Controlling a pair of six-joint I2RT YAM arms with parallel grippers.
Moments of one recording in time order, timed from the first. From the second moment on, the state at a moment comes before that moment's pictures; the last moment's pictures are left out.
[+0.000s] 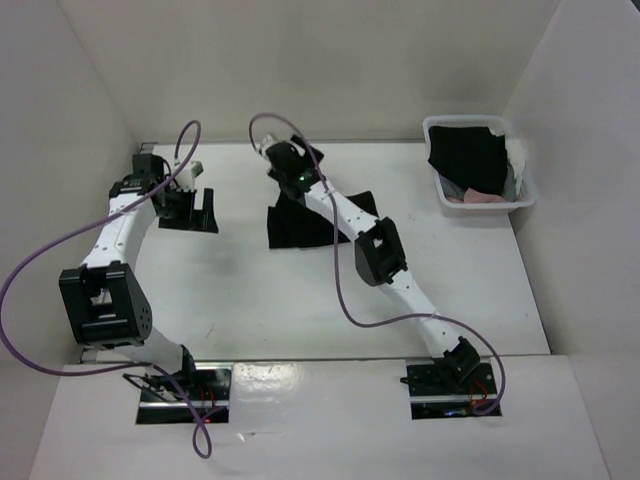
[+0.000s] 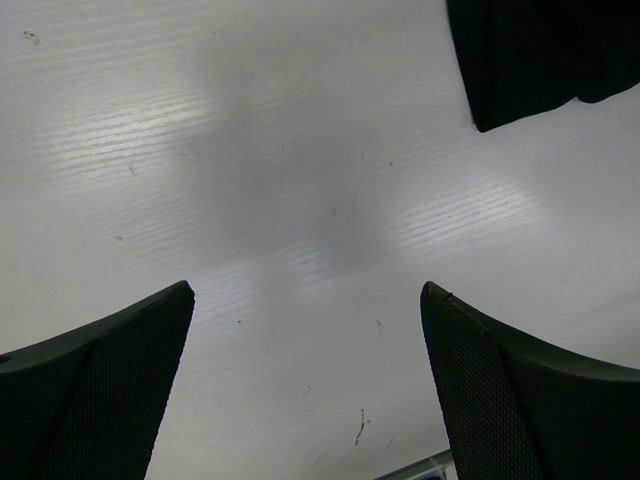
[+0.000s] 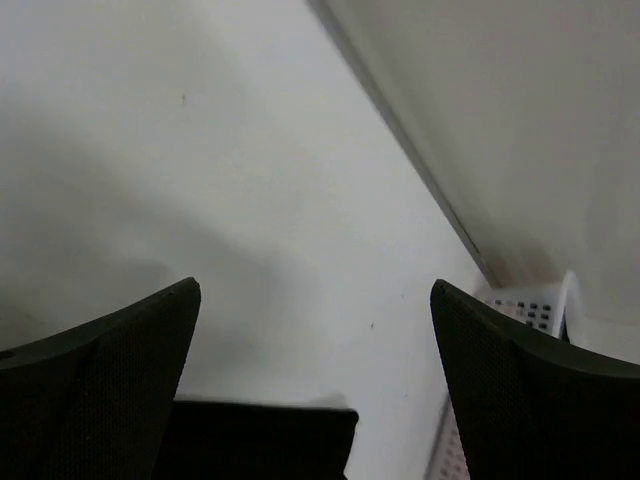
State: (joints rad) left arm 0.16 1.56 1.30 -0.82 0.37 0.21; right arm 0.69 2.82 2.72 -0.40 0.67 -0.61
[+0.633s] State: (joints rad) left arm 0.19 1.50 1.29 -0.87 0.43 0.23; right arm 0.71 2.55 3.10 -1.09 0.40 -0.41
